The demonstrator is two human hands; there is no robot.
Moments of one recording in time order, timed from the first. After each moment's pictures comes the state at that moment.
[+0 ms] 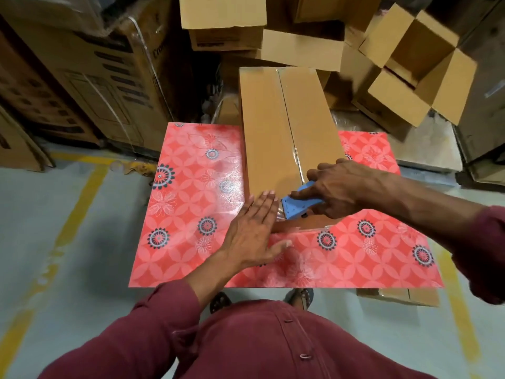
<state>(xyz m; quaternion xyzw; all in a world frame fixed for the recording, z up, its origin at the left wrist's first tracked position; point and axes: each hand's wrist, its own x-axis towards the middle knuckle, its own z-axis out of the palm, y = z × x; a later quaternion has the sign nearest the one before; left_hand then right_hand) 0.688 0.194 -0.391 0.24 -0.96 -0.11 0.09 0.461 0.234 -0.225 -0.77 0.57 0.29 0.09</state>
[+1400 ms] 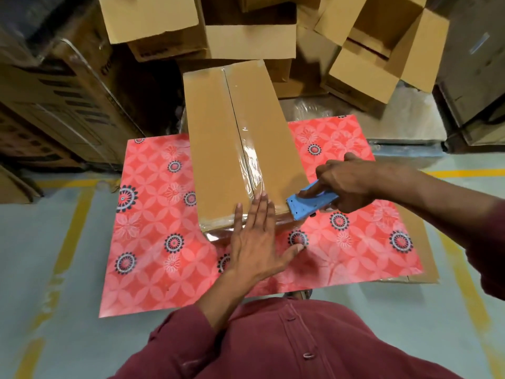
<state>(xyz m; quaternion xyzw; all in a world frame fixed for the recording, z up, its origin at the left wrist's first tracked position) 0.575 0.259 -0.371 0.32 -0.95 -0.06 0.01 0.329 0.291 -0.234 -0.72 0.62 0.24 0.18</state>
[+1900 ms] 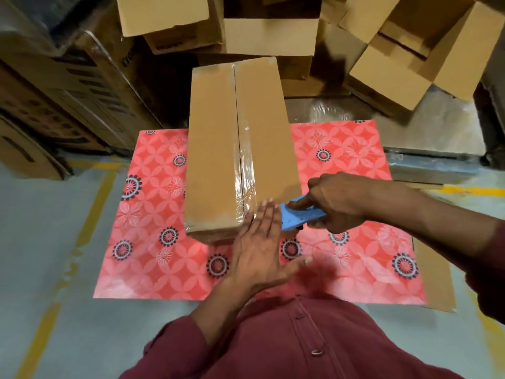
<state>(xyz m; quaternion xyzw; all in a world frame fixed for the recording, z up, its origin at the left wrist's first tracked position) 0.532 0.283 -0.368 0.33 -0.94 -0.09 0.05 0.303 0.288 -0.247 -0.79 0.57 0.16 0.18</state>
